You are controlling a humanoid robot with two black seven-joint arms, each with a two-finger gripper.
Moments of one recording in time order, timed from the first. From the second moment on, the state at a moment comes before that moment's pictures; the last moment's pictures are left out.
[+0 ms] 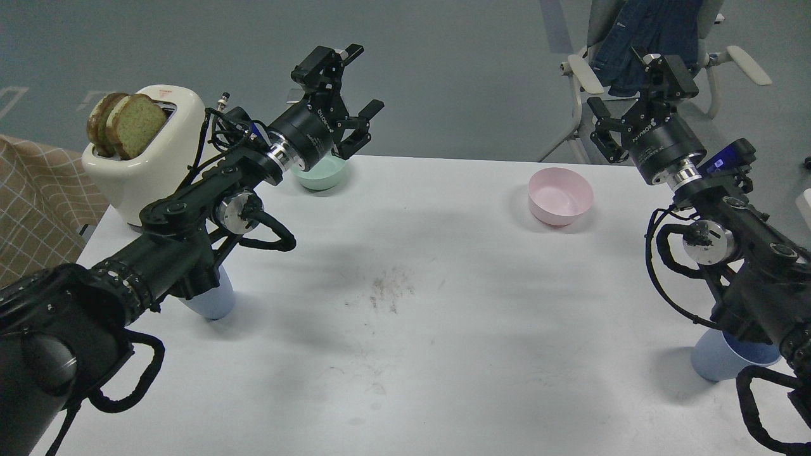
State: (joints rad) left arm -0.91 0.14 -0.64 -0.55 0.39 -0.49 -0.45; right arm 0.82 -0.20 0.93 0.48 -0.58 0.49 0.49
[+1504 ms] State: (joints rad) left arm -0.56 1.30 -0.61 -1.49 1.54 -0.43 -0.49; right arm 0.82 -0.22 0.93 0.49 -0.58 0.49 0.49
